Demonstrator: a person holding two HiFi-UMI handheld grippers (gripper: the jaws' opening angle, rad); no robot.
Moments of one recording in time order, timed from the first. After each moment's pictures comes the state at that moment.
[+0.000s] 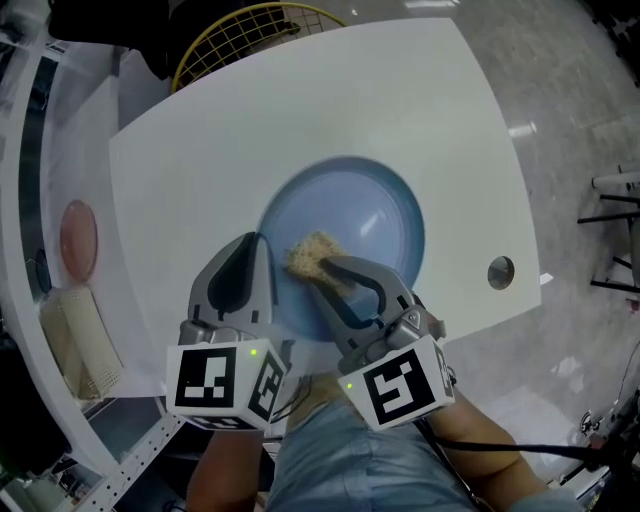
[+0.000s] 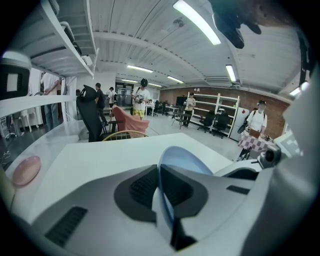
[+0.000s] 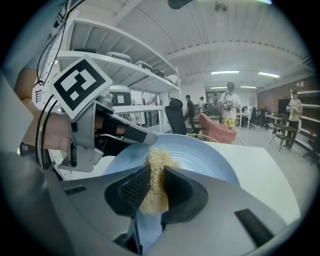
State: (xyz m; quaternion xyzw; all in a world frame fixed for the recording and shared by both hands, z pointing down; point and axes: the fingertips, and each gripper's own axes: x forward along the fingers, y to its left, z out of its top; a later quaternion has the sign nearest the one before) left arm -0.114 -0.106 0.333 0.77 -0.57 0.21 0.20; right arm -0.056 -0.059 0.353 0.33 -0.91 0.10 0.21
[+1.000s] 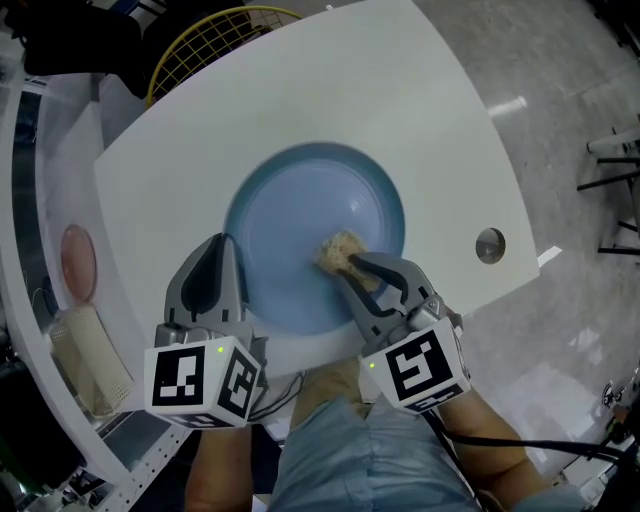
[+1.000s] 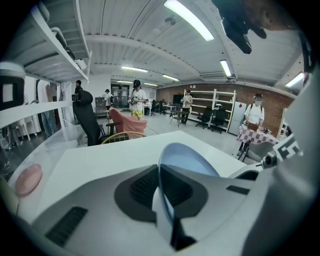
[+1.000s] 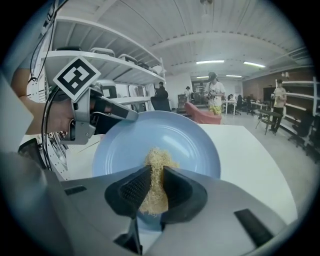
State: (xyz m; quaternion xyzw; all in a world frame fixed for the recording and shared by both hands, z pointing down) left arm -0.107 -0.101 0.332 0.77 -0.56 0.24 0.18; right arm 0.012 -0.036 0.393 0.38 -0.87 0.18 0.24
